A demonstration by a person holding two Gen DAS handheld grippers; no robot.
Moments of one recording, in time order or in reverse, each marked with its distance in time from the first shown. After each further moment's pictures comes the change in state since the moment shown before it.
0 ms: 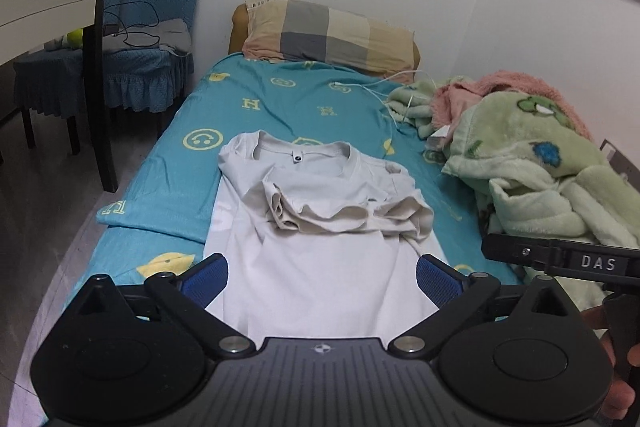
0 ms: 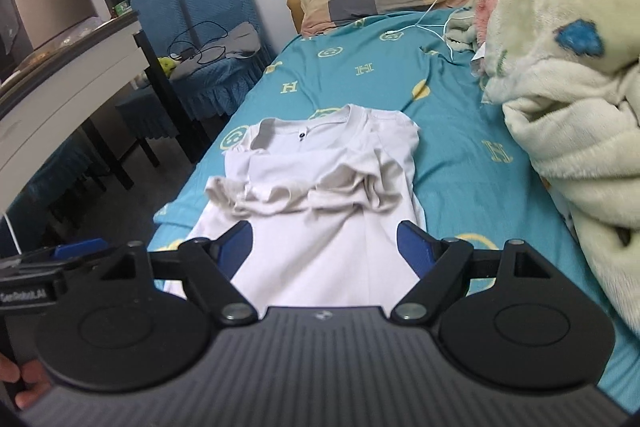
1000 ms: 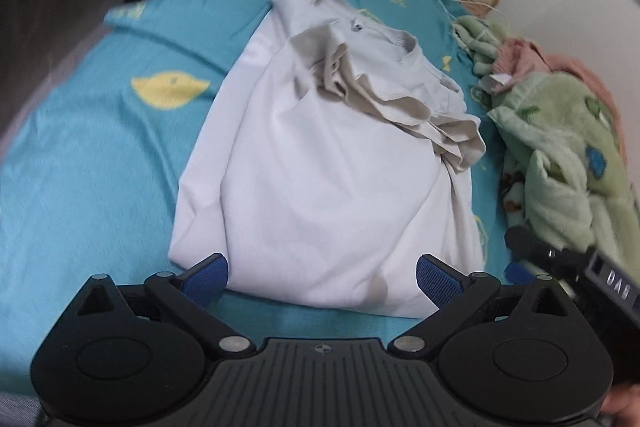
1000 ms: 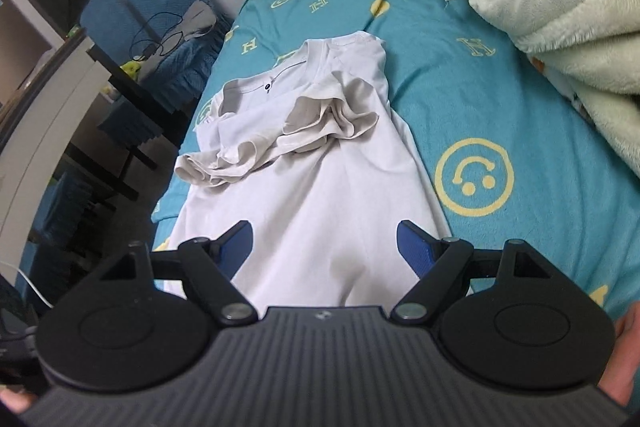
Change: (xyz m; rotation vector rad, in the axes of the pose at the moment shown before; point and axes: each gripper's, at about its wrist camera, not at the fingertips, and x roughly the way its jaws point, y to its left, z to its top) left arm 0.069 0.058 -0.030 -0.474 0.405 -0.072; right arm 0.033 -0.034 -0.021 0.304 0.164 0.011
